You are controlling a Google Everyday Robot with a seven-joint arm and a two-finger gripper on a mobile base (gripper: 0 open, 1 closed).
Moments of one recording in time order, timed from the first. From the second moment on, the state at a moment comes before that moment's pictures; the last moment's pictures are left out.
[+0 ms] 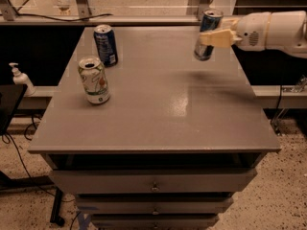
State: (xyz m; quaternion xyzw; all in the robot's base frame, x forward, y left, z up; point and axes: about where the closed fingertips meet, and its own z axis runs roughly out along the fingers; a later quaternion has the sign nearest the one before) arm 0.676 -0.164 0.952 -0.38 0.70 0.29 0.53
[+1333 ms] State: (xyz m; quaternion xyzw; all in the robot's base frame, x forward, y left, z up) arm 0.598 0.002 0.941 -0.42 0.61 0.42 0.52
